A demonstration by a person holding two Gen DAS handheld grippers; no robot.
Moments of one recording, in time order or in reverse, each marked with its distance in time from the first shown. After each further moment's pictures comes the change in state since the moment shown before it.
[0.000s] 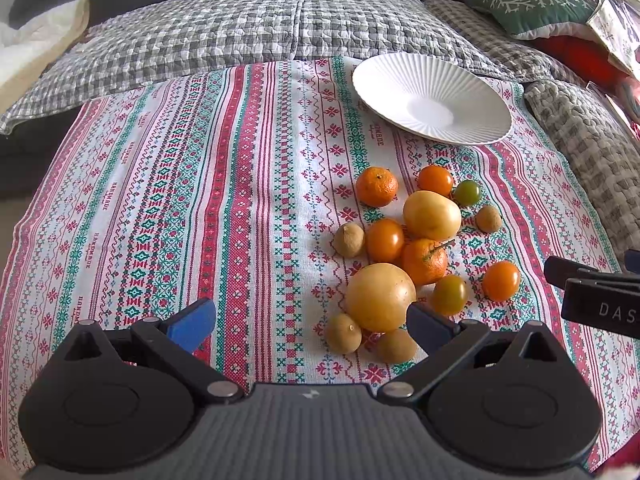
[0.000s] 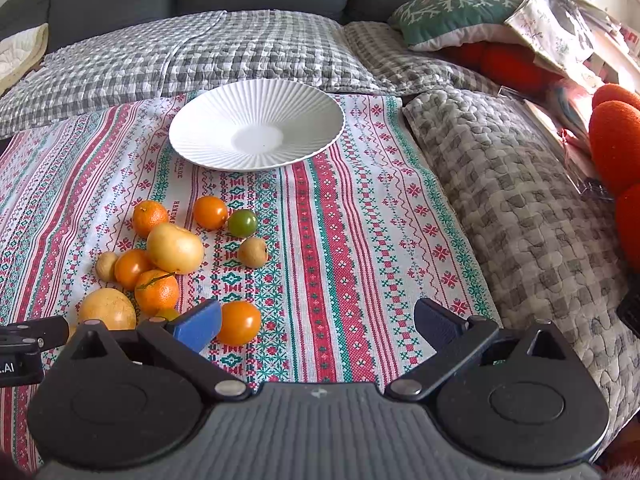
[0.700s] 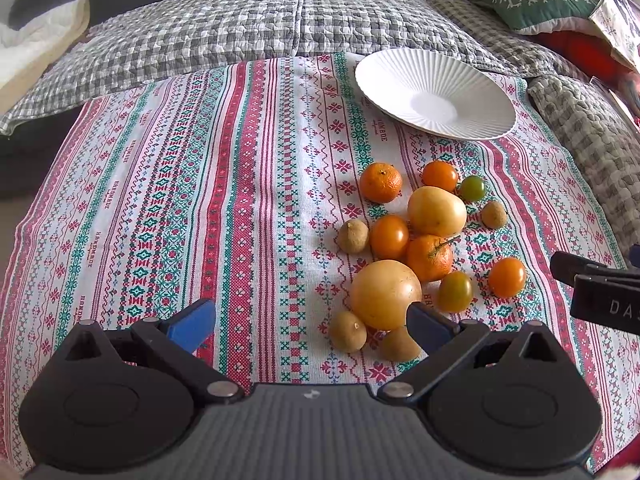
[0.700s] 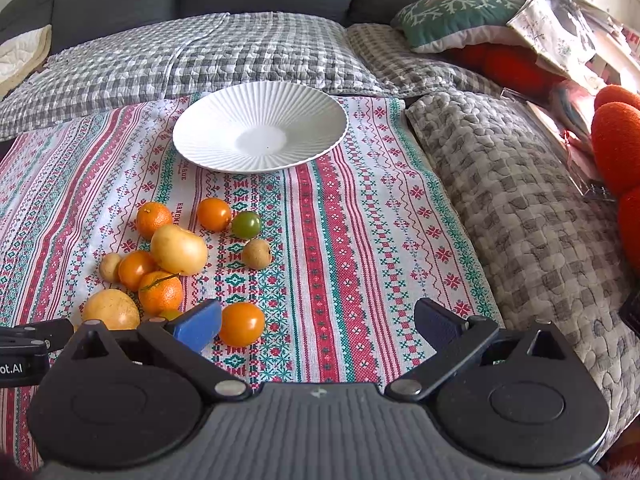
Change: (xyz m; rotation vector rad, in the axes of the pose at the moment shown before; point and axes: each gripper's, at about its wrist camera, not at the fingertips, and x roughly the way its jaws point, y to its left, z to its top) left arm 0.002 -0.001 -0.002 0.003 0.008 0.013; right arm -0.001 -0.001 0.001 -0.008 0.025 0.011
